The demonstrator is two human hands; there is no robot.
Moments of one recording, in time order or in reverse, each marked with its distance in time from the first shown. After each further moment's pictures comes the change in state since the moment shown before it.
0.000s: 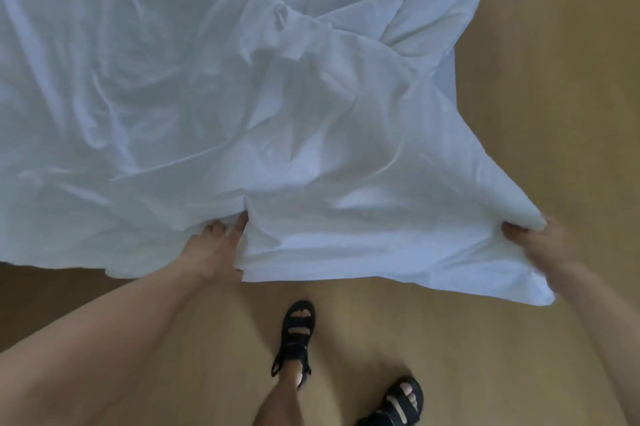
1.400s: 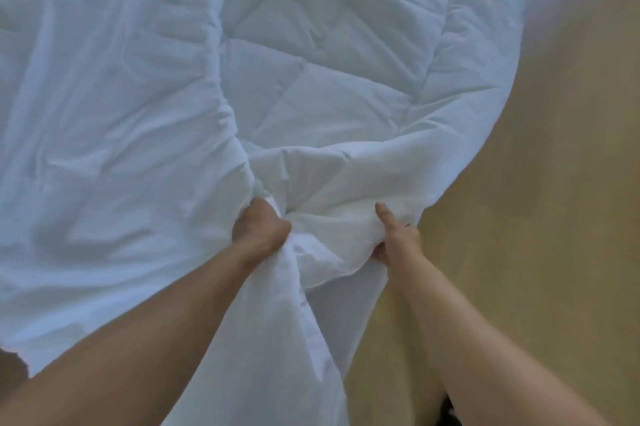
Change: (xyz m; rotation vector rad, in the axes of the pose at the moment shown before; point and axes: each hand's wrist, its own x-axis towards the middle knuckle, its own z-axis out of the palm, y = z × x) left_hand 0.227 0.264 -0.334 -0.940 0.310 -0.656; right_hand 0.298 -0.296 0.073 0.481 -0.589 0.195
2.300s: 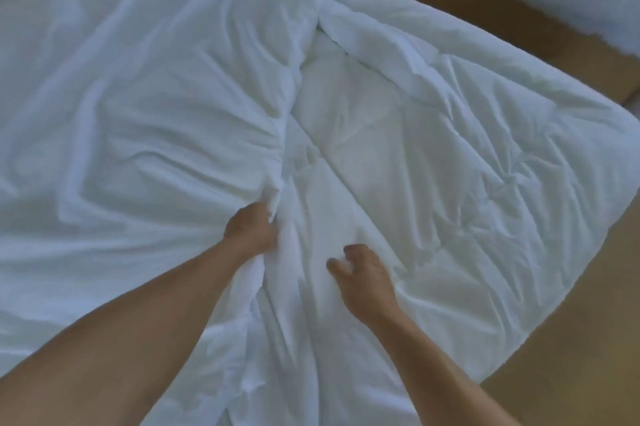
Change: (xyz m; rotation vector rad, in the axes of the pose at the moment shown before) left_hand 0.183 0.171 -0.024 -0.035 0.058 -0.206; right_hand 0.138 -0.232 0.083 -1.309 -0.464 -0.456
